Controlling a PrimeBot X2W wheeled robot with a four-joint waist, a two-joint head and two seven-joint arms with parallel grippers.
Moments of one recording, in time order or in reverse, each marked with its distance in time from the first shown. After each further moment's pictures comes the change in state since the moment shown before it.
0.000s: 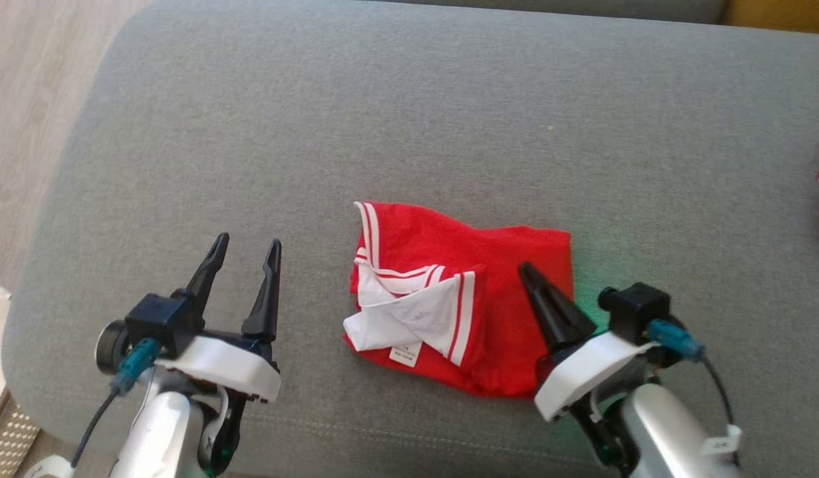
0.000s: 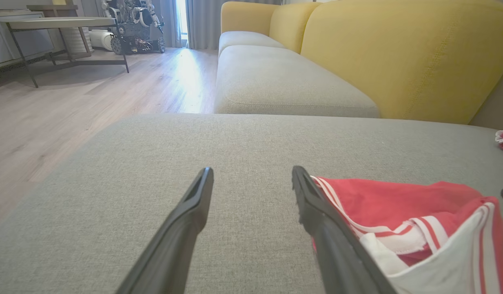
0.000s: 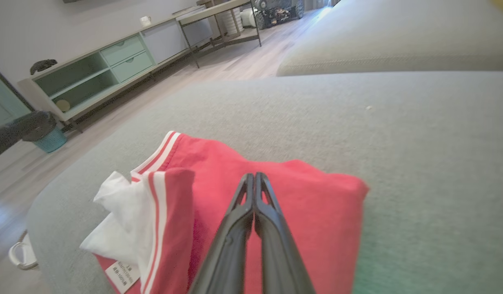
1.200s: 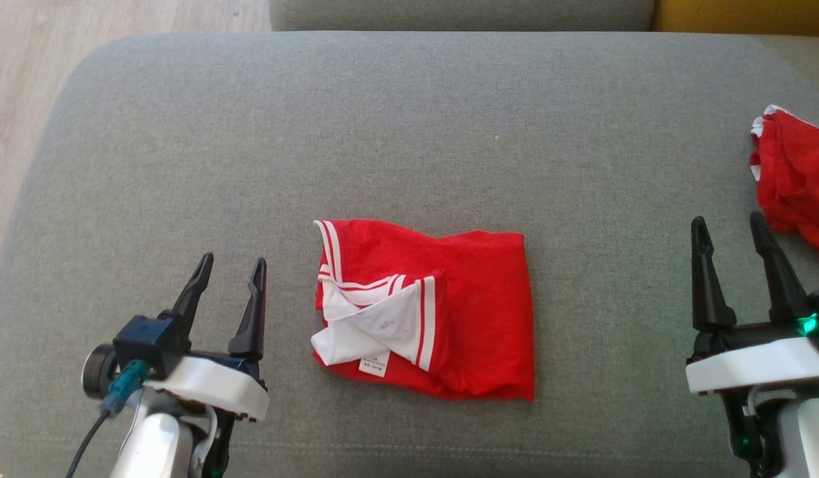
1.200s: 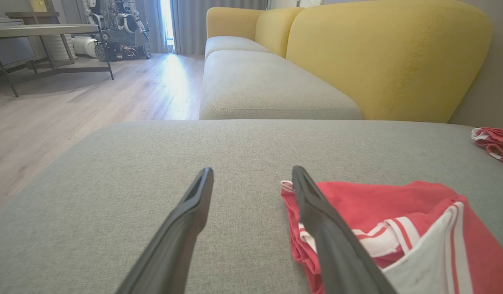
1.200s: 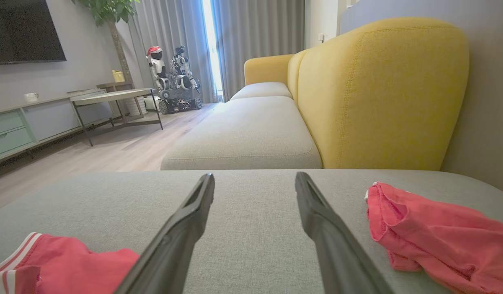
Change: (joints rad) left arm 0.053 -0.005 0.044 -0.016 0.019 0.000 -0.001; right arm 0.165 -0.040 -0.395 -0.296 -0.072 0.000 -0.051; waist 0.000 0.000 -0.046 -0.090
